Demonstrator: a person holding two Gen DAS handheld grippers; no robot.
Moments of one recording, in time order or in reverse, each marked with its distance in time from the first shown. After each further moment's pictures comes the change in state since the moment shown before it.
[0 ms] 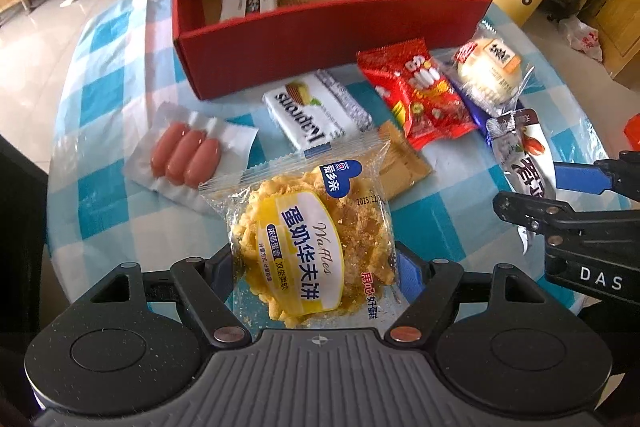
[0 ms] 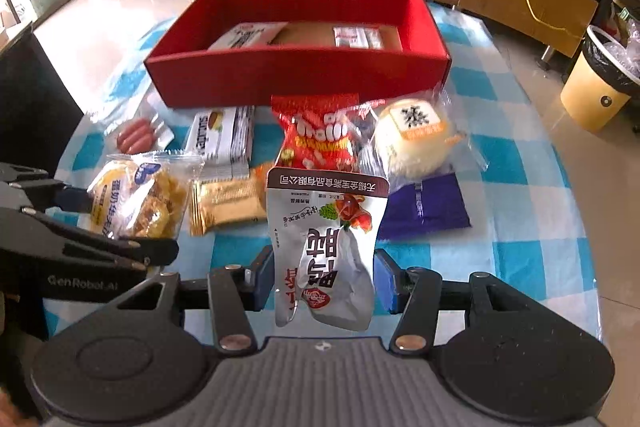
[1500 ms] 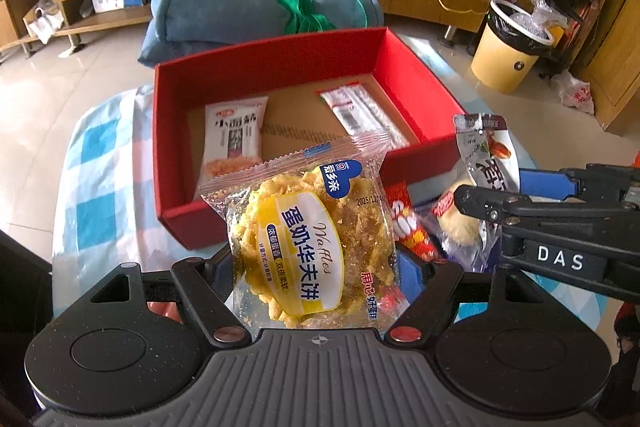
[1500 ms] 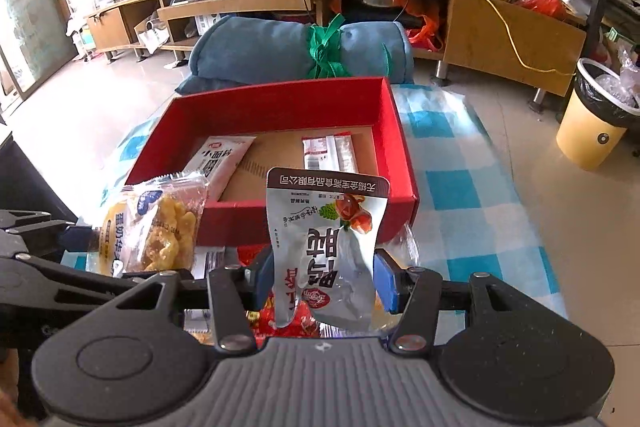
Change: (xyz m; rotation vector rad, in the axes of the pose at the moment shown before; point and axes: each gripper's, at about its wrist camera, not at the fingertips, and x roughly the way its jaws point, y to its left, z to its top) left arm -0.021 -0.011 0.087 -0.015 -0.160 -0.017; right arm -0.003 -0.039 0.083 0.074 -0.159 0.022
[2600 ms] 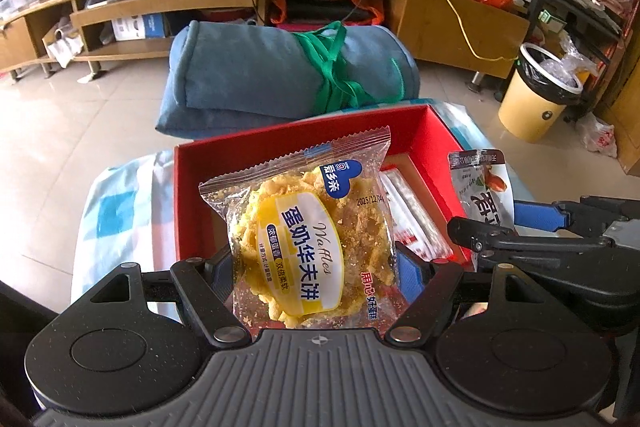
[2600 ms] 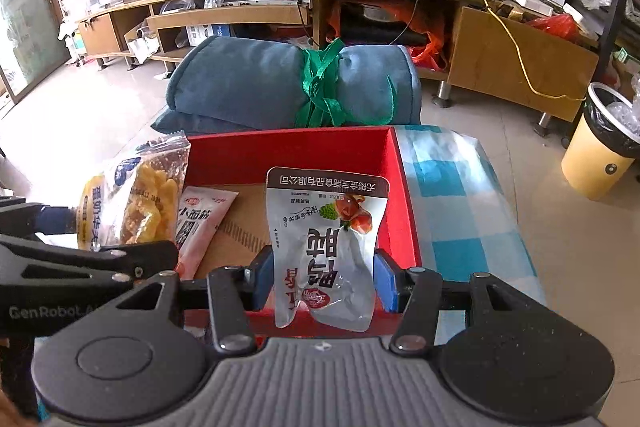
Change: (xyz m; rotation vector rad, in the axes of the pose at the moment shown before) left arm 0.015 0.015 0.066 -0.043 -0.084 0.064; right arm 0.049 -0.002 0.065 -0.022 -0.016 -0.019
